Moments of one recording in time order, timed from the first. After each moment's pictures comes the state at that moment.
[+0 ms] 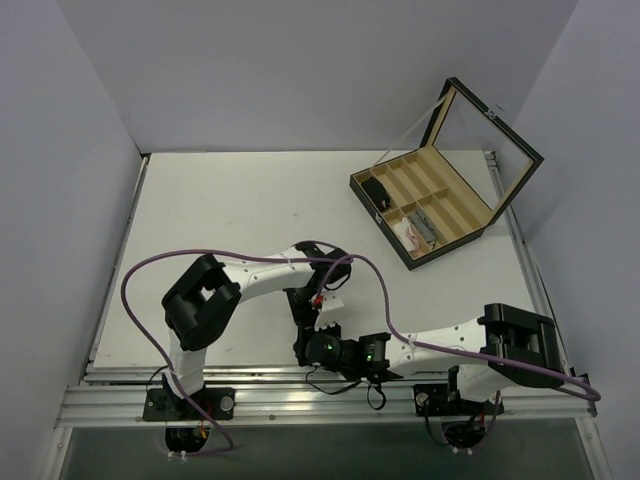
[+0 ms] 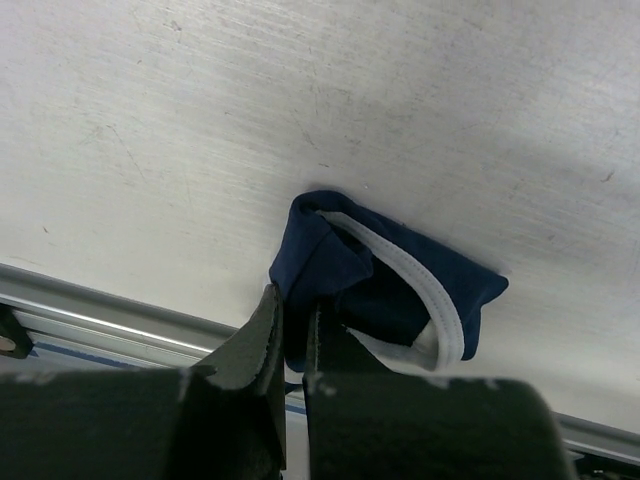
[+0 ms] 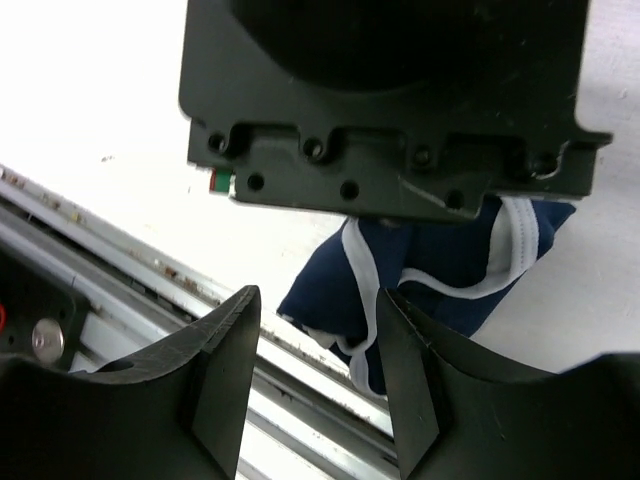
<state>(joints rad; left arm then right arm) -0.96 1.94 1.37 -1.11 -0.10 -1.24 1.41 1.44 0.62 0.05 0.54 0.95</state>
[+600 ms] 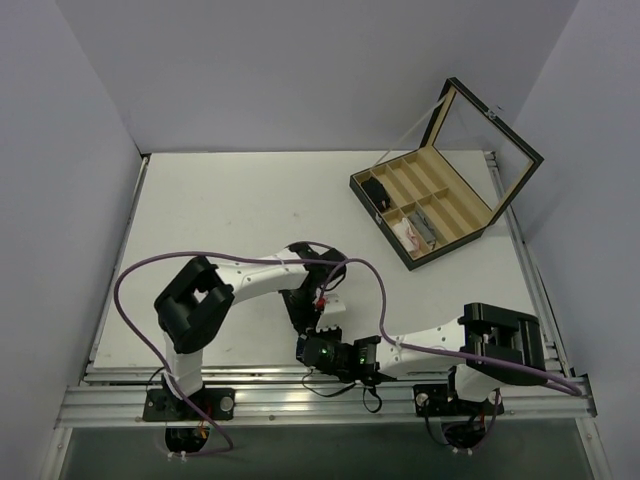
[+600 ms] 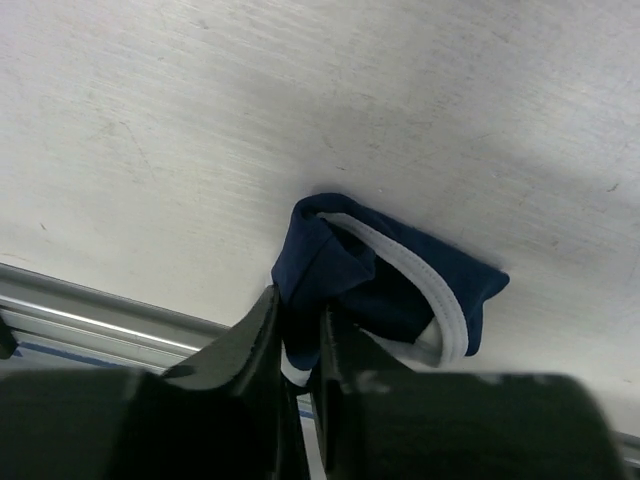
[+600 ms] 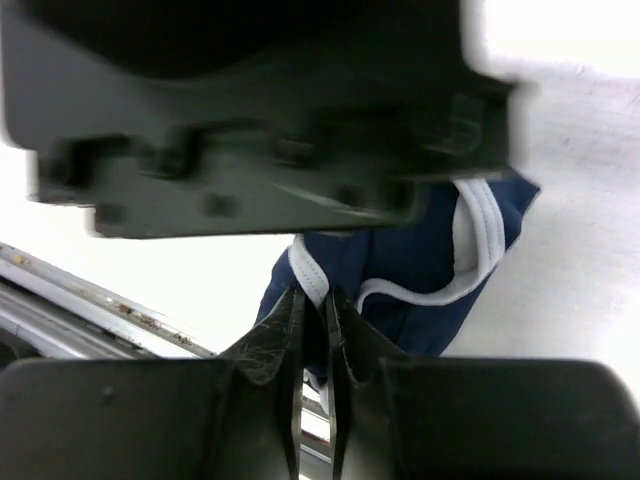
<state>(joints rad) -0.95 1.92 1.35 -1.10 -0.09 -1.28 1.41 1.55 0.64 0.03 0.62 1.05</state>
